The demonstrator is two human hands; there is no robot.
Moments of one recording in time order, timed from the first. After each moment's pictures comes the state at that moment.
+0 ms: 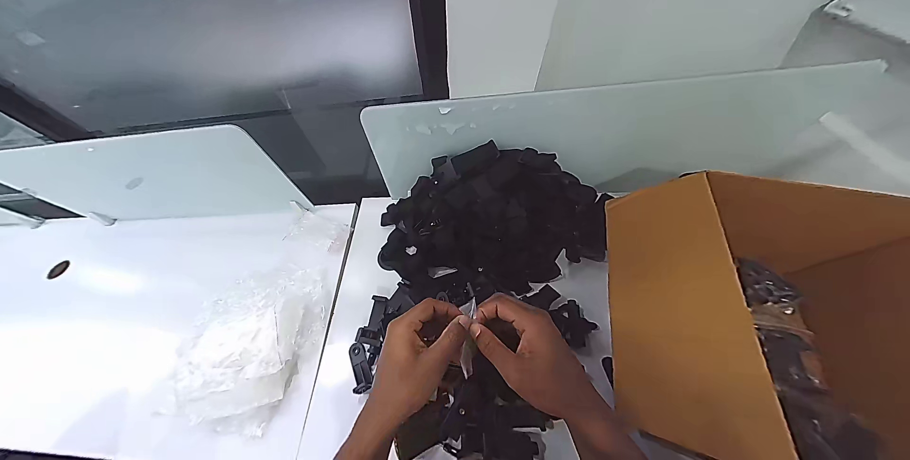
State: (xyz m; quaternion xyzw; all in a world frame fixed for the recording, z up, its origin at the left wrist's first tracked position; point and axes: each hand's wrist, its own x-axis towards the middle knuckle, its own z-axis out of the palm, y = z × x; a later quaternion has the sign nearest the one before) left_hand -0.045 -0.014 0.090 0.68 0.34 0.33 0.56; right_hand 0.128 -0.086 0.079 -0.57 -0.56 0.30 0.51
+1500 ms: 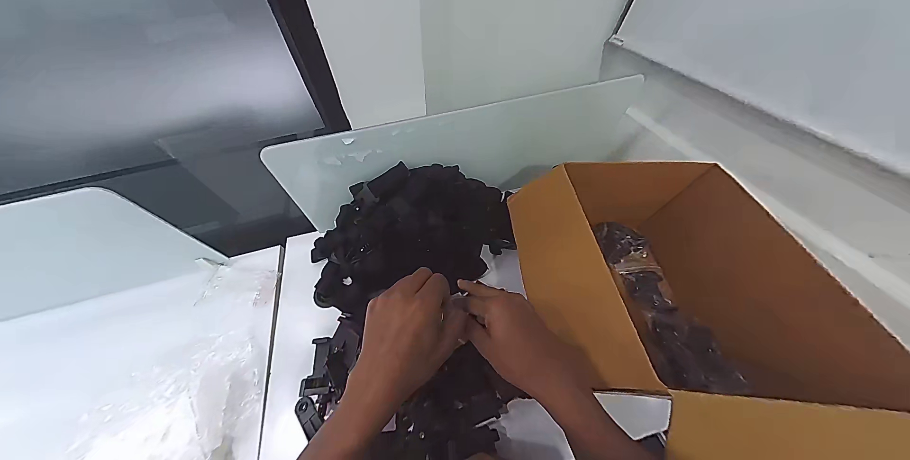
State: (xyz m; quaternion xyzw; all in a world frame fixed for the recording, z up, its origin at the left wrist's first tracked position) left_hand 0.036 0.001 0.122 0.94 0.20 0.26 0.10; right_hand 0.165 -0.115 0.127 -0.77 -0.53 0.21 0.27
